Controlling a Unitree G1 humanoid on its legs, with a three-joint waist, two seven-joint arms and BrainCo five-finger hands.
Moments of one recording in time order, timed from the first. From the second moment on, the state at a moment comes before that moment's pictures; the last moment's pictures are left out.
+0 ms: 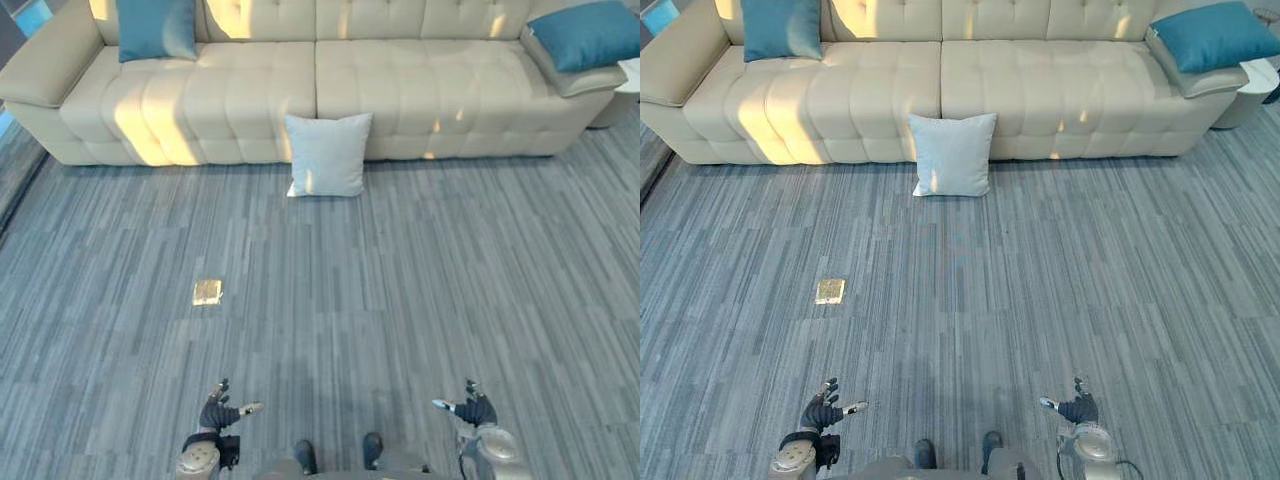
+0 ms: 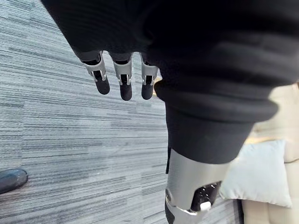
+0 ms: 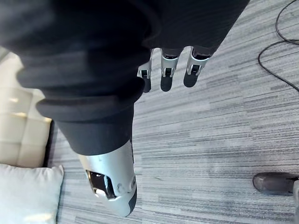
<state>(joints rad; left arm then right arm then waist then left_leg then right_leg) 0.16 0.18 0.03 0.70 -0.09 -0.12 0.10 0.11 -0.12 -0.19 0.76 -0.04 -0.06 -0.11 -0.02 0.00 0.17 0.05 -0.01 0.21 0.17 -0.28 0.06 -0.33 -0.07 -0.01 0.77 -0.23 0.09</state>
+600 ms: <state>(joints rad) 0.11 0.11 0.05 0.68 -0.11 -0.12 0.09 0.12 -0.12 -0.12 0.61 0.00 -0.06 -0.13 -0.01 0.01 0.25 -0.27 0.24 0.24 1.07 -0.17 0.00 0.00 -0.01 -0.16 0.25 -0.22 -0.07</state>
